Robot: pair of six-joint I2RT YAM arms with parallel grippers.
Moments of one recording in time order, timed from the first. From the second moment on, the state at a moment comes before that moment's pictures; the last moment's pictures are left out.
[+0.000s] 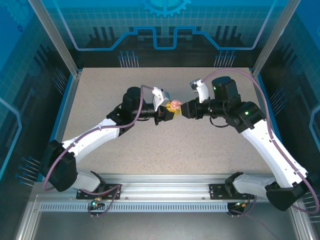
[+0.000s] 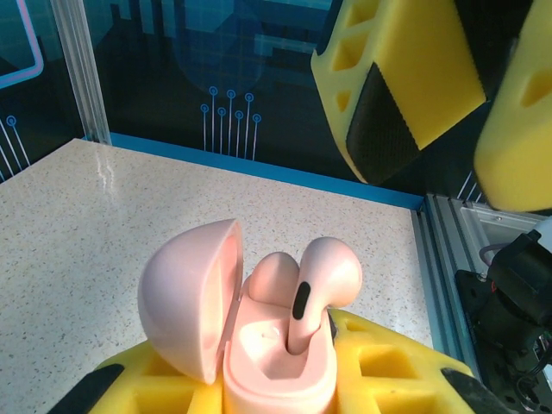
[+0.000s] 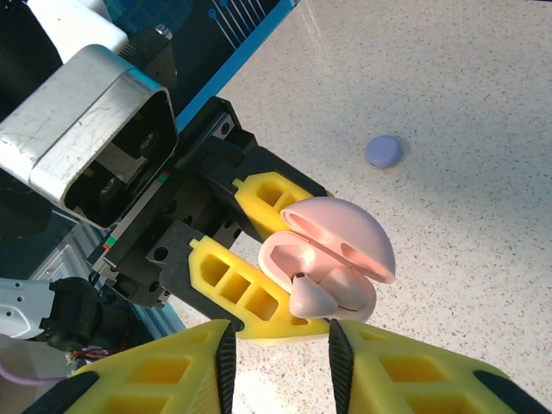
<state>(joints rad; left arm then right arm) -0.59 1.41 1.03 0.16 0.71 0.04 0.53 1.18 1.40 -0.83 -0.42 0.23</state>
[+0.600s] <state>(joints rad) -0.59 1.41 1.03 0.18 0.75 0.03 0.52 1.22 1.40 -0.83 -0.47 0.23</state>
